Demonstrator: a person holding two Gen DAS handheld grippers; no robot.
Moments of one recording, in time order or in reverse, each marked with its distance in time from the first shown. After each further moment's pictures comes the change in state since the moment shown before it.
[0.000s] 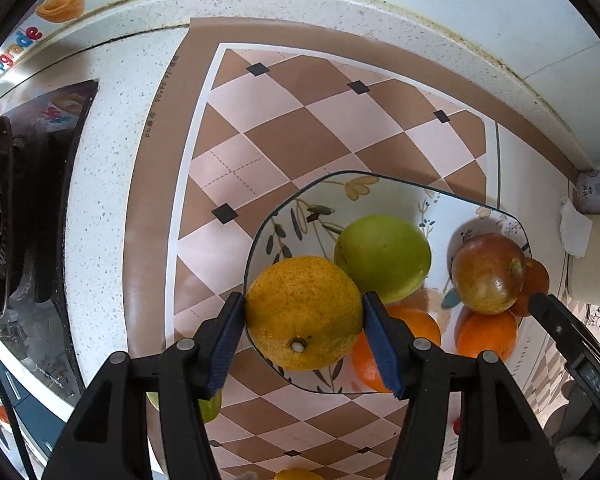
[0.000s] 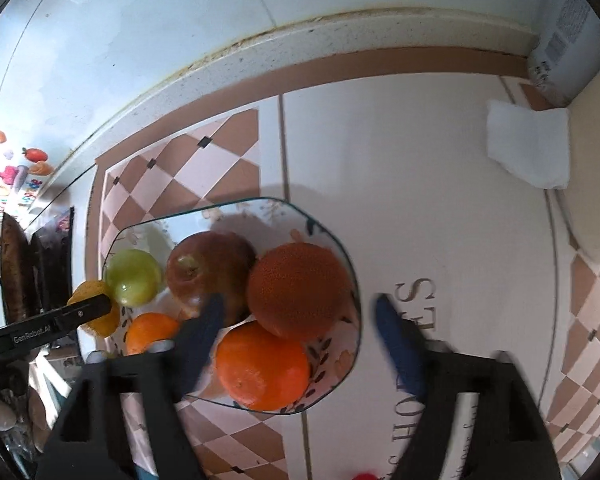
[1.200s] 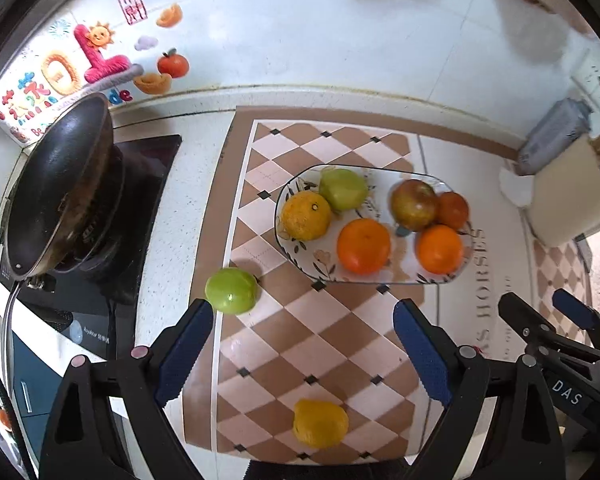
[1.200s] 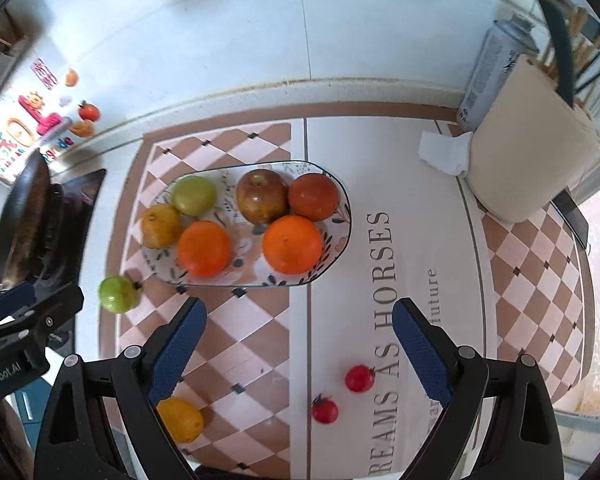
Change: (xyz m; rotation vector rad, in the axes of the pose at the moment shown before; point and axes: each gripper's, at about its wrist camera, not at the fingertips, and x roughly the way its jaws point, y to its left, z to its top) left arm -0.134 -0.008 -0.169 0.100 -0.380 0.077; right arm -0.132 0.054 -0.144 -0.115 -0.215 -0.139
